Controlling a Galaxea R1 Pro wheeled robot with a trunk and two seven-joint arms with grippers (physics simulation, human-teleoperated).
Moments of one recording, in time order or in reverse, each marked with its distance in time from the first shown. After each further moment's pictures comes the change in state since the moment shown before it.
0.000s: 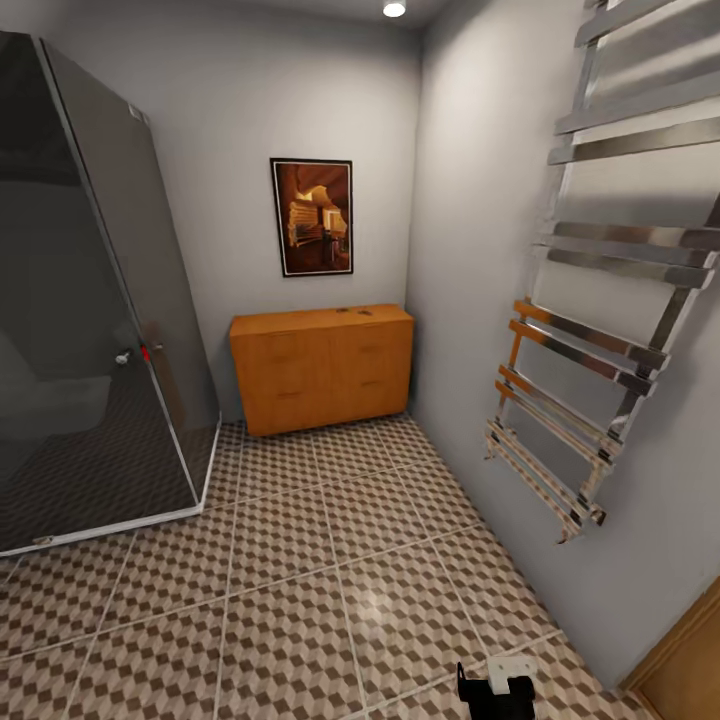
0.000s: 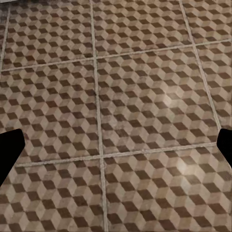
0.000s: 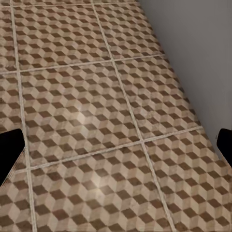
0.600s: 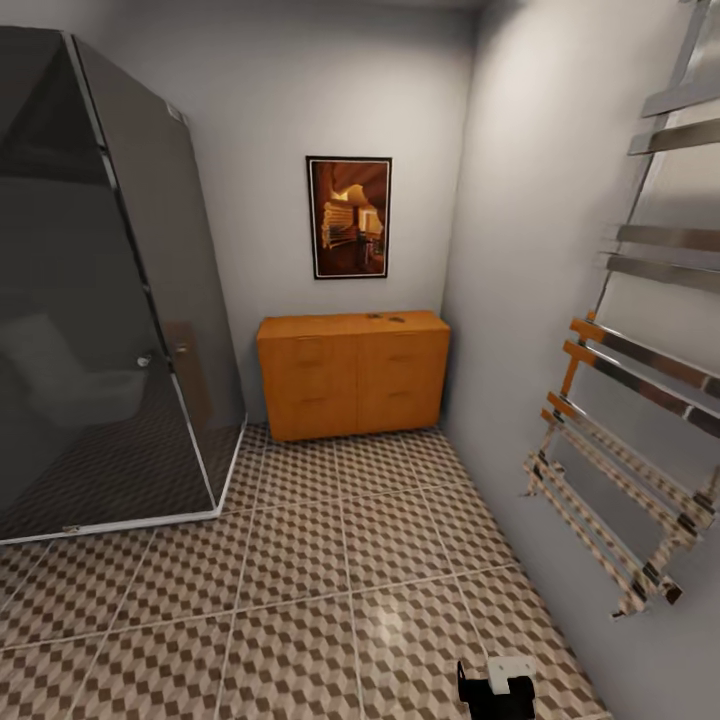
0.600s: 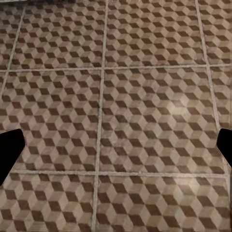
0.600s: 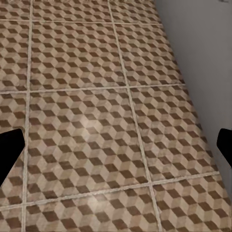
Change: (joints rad) left arm 0.000 0.000 0.000 0.000 0.000 0.000 0.000; right arm 0.000 0.000 0.000 0.000 0.000 0.000 0.000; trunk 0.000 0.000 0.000
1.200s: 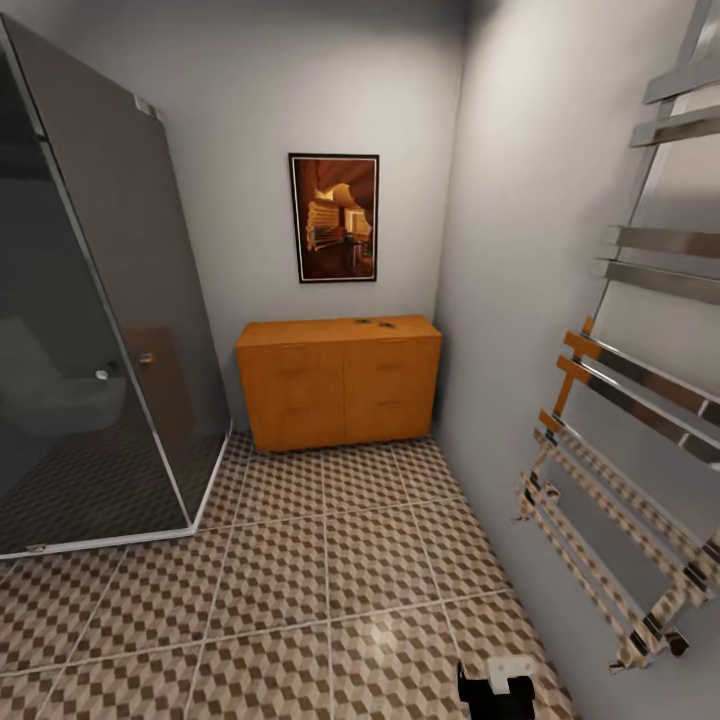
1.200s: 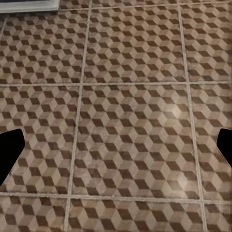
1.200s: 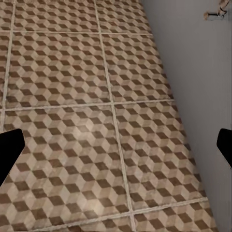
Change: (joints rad) left arm 0.000 0.000 0.000 0.000 0.000 0.000 0.000; right arm 0.000 0.000 0.000 0.000 0.000 0.000 0.000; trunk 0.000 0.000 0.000
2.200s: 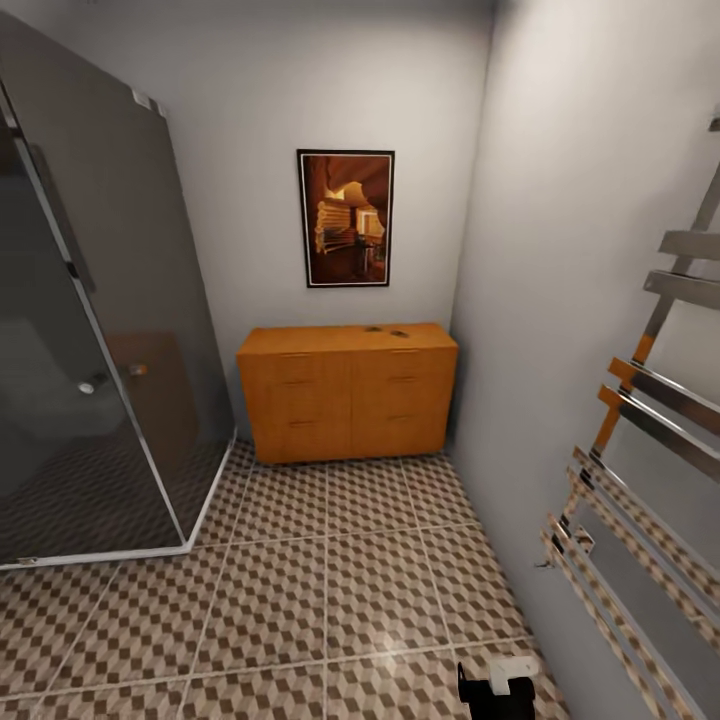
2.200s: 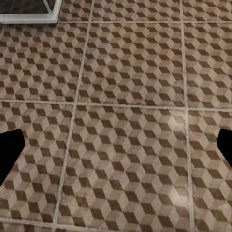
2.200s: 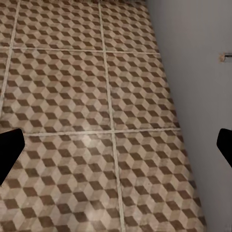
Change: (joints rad) left arm 0.000 0.000 0.000 0.000 0.000 -0.001 0.000; right arm 0.001 -0.001 0.000 0.000 0.001 0.001 0.001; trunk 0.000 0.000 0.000
